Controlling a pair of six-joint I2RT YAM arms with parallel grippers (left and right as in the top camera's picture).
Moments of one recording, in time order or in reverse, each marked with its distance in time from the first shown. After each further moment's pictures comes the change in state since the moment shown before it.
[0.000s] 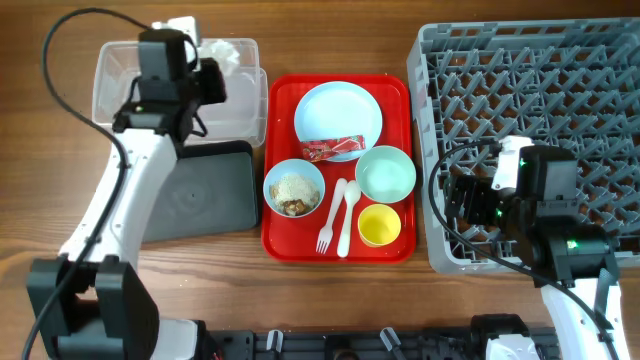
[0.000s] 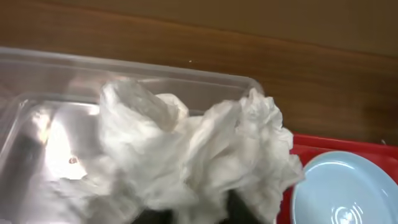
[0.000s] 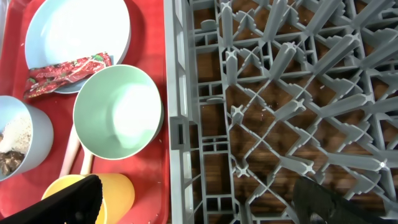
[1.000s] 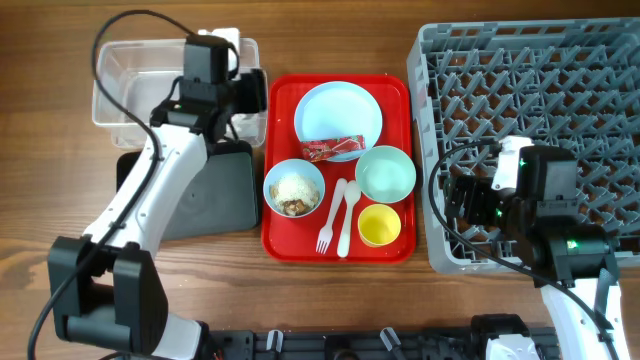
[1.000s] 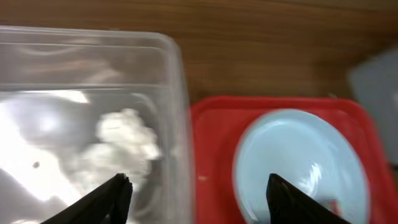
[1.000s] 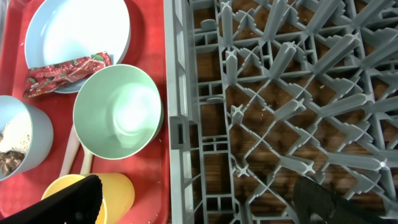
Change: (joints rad) left arm -0.145 0.048 0.000 -0.015 0.048 -0.019; right arm 0.000 0.000 0.000 -0.001 0.000 0.000
